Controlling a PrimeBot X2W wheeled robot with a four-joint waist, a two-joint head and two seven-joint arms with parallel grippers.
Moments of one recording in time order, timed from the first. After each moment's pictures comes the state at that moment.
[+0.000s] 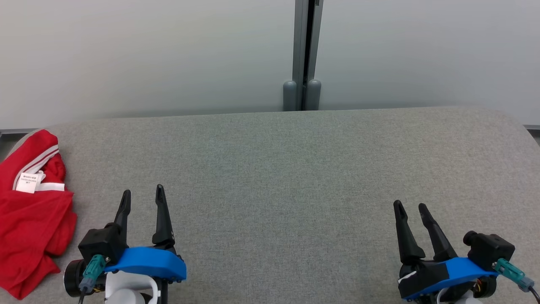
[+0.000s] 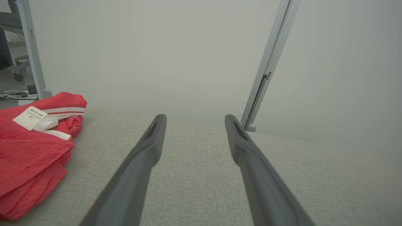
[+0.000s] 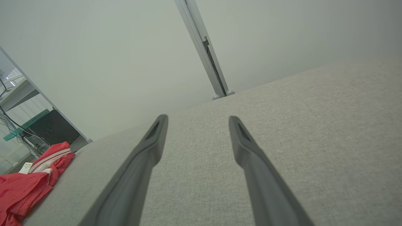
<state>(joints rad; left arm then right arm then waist) -0.11 0.07 -0.10 0.27 -0.31 0.03 -0.19 -0.08 -0.04 0.06 0.28 0.48 0.13 -0.19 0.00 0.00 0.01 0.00</state>
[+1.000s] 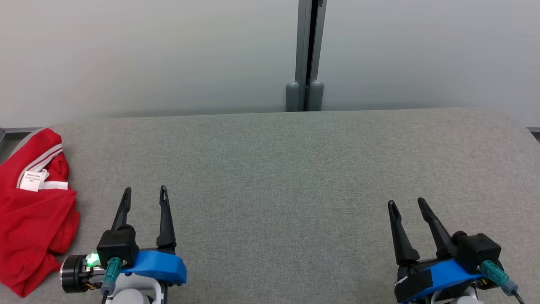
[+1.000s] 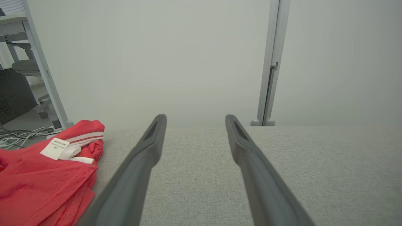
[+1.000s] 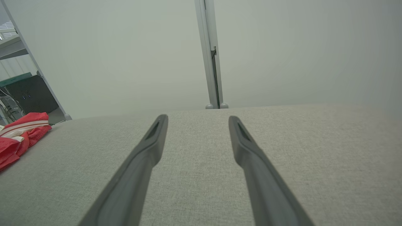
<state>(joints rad) -0.13 0.08 -0.11 0.32 -0.10 0.06 -0.25 -0.08 -0.05 0.06 0.27 0.22 0.13 -0.25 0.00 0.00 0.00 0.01</state>
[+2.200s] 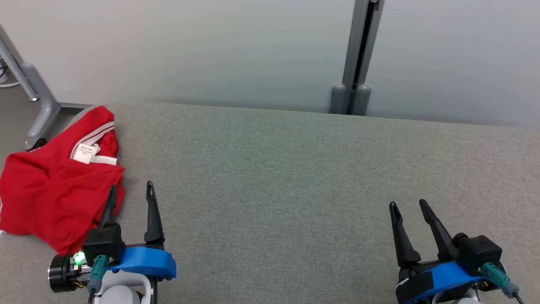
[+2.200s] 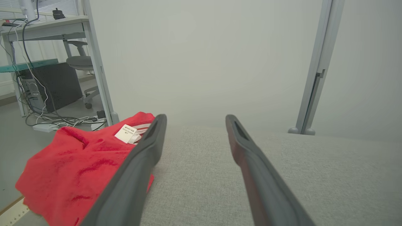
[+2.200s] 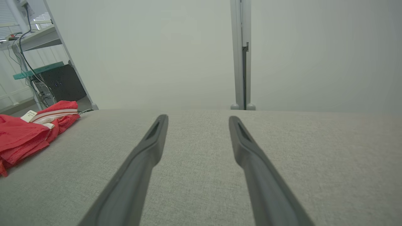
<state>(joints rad) -0.14 0.07 -0.04 0.33 -0.08 0.04 -0.26 -0.08 -0.05 0.06 0.28 0.21 0.13 -0.26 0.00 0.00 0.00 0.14</state>
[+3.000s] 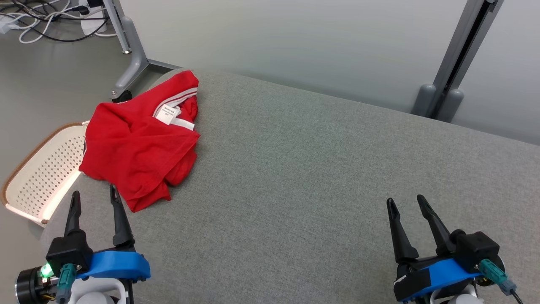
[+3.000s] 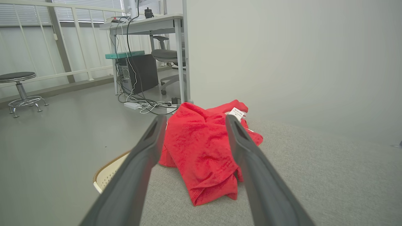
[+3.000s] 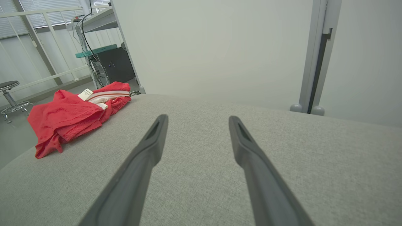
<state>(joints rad) -0.11 0.08 0.07 0.28 -0.09 0.06 -0.26 -0.09 -0.05 0.06 0.27 0.18 0.13 -0.26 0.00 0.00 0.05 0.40</state>
